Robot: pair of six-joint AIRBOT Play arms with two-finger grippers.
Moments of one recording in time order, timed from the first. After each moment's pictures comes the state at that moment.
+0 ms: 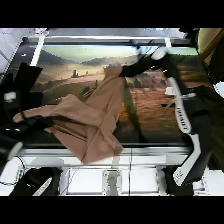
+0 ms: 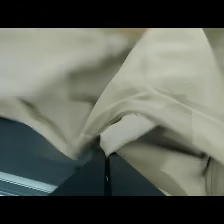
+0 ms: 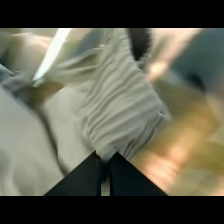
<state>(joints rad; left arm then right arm) -0.40 -0.45 0.72 2.03 -1.24 -2.21 0.16 -1.88 2.06 -0.91 1.33 1.25</state>
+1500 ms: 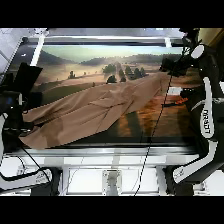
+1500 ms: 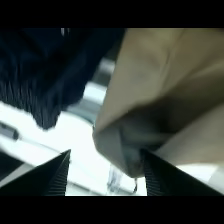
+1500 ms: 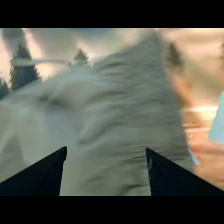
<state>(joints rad) 0.29 -1.36 0.98 2.04 -1.49 -1.49 -0.09 -1.75 1.88 -1.31 1.24 1.66</state>
